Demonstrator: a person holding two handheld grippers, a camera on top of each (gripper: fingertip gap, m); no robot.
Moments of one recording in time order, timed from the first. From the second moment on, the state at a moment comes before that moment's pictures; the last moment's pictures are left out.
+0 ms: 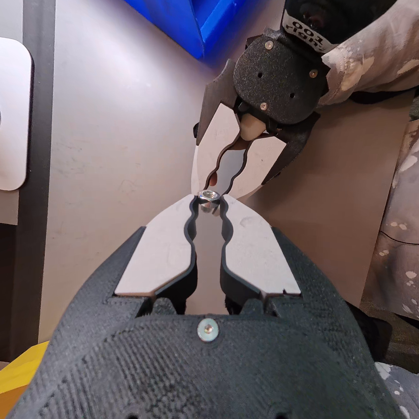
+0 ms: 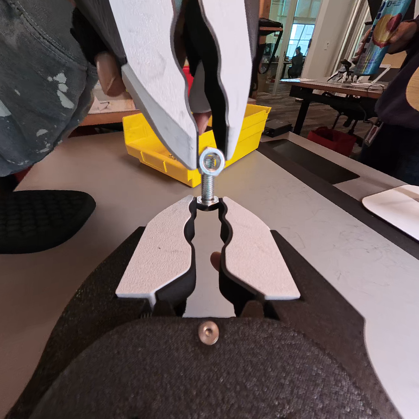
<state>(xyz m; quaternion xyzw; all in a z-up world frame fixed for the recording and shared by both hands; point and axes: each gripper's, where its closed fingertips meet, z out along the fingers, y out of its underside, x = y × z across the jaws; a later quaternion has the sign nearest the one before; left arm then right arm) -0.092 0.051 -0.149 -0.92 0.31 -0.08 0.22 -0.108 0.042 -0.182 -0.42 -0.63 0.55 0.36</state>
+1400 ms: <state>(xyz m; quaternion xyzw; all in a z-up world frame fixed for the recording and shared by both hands) -0.071 0.073 -0.086 -0.76 0.22 -0.25 0.56 -0.091 0.063 -0.119 -0.38 -0.53 0.63 0.42</state>
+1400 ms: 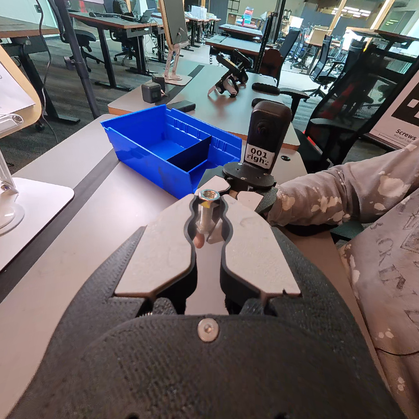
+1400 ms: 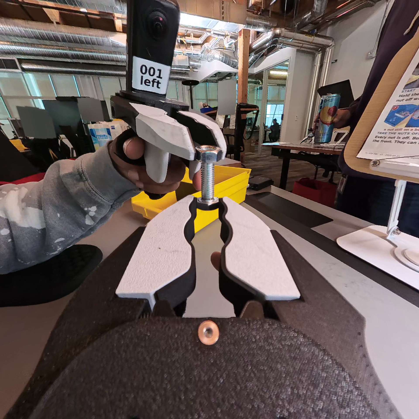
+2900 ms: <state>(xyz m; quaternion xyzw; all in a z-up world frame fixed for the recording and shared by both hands) -0.070 0.074 -0.078 -0.73 0.20 -0.26 0.60 -0.087 0.063 -0.111 -0.37 -0.52 0.65 0.42</state>
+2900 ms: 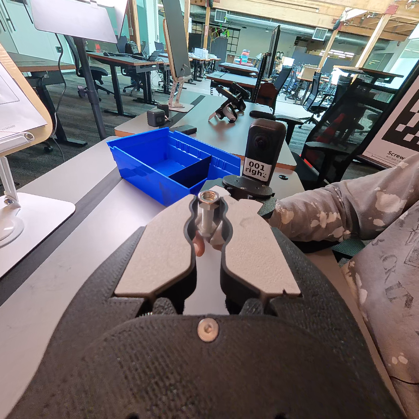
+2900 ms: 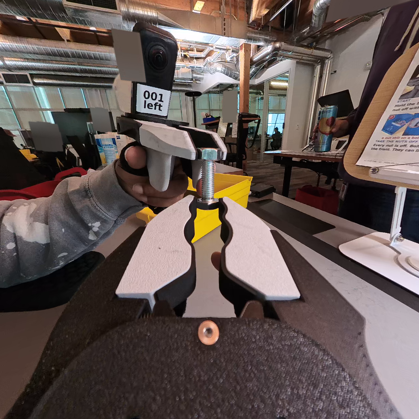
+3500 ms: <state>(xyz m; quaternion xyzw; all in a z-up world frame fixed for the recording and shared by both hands) -0.075 0.072 -0.068 -0.71 0.18 -0.26 0.63 -0.082 0.066 -0.102 -0.36 -0.50 0.66 0.43</state>
